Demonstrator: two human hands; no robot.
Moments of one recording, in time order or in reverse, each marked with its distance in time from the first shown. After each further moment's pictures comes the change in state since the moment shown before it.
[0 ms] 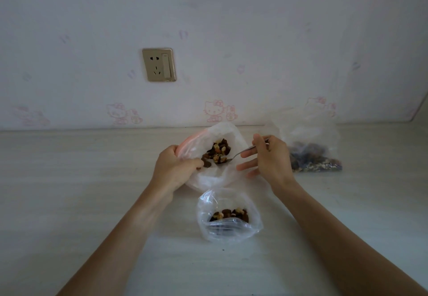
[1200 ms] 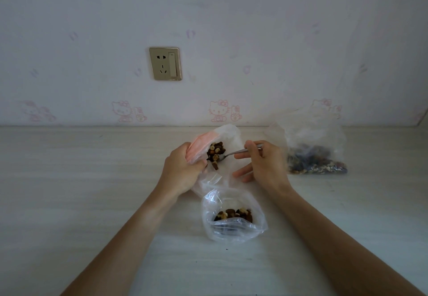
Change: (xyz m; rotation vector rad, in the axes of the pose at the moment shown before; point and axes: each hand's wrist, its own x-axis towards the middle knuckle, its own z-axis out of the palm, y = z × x) left_hand 0.002 -0.012 0.004 0.081 -0.049 0.235; right_hand -0.003 0.013 0.014 -0.087 -0.062 -0.090
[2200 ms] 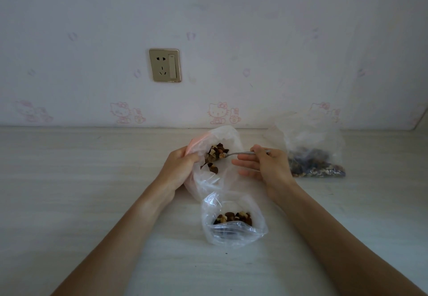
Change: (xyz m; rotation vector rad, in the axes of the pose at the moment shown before) left_hand 0.020 -0.009 -0.002 -0.301 -0.140 -0.175; right_hand 0.006 -0.005 -0.007 0.428 0.017 0.282
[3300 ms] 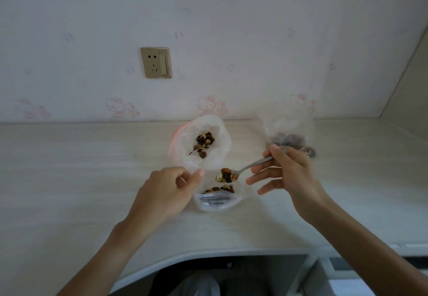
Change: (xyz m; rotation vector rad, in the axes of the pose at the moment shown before) left_hand -0.122 0.003 -0.004 0.738 0.048 0.216; right_hand -0.115 -0.032 -0.065 -0.099 -0.144 -0.156
